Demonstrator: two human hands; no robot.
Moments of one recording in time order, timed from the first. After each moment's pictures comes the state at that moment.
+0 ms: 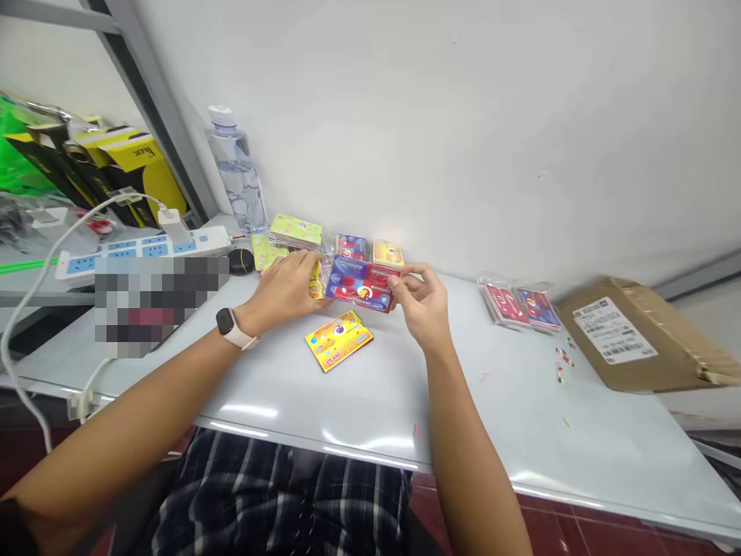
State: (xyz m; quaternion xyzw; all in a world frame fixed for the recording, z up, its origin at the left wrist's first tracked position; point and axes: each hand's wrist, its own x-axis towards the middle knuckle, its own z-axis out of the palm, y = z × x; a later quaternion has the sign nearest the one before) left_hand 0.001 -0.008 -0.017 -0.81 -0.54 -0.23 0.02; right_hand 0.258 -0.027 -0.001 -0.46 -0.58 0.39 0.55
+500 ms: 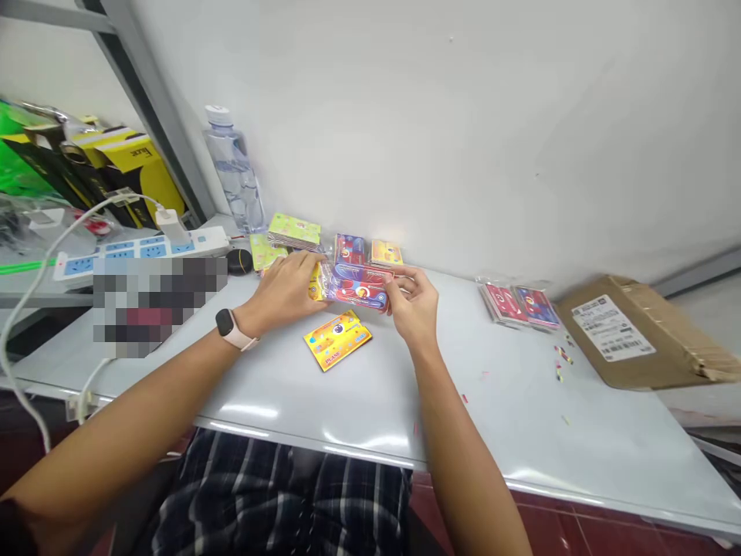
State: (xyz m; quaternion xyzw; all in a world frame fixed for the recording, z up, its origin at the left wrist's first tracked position) left_hand 0.003 -0.008 -0.021 -0.81 -0.53 -0.23 0.03; right_hand 0.239 -0.025 -0.009 -0.51 -0.54 0.35 0.57
